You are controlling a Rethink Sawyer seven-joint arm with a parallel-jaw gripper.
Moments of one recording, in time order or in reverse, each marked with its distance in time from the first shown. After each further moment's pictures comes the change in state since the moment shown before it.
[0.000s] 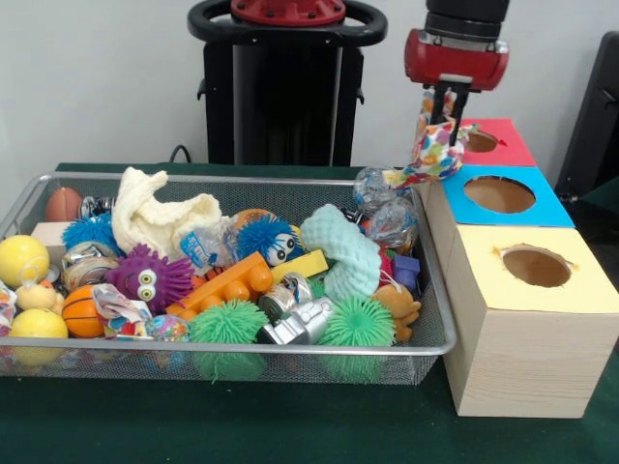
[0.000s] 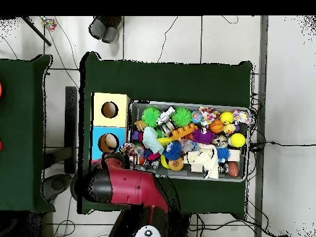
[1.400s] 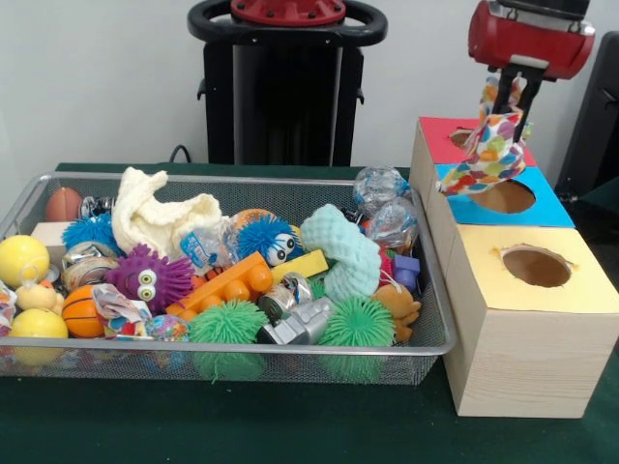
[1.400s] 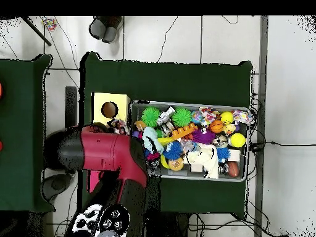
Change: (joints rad) arm 0.125 0.115 -0.141 -0.392 0.039 0.303 0.115
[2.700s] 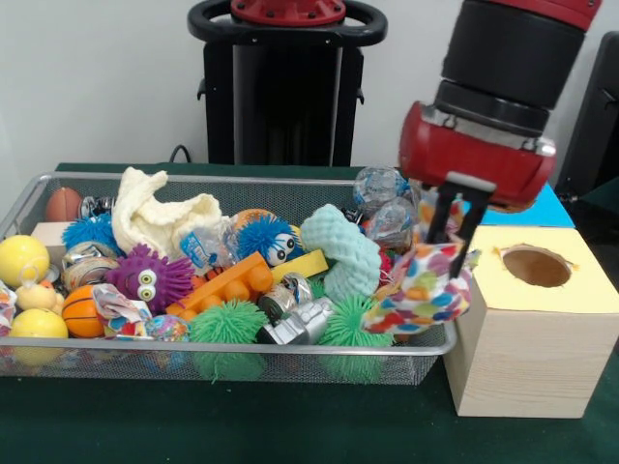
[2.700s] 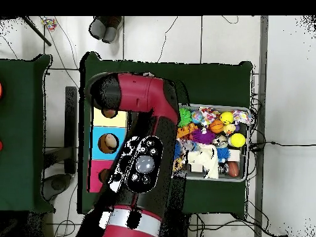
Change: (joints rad) arm -0.146 0.295 -0.048 -0.452 -0.004 0.048 0.000
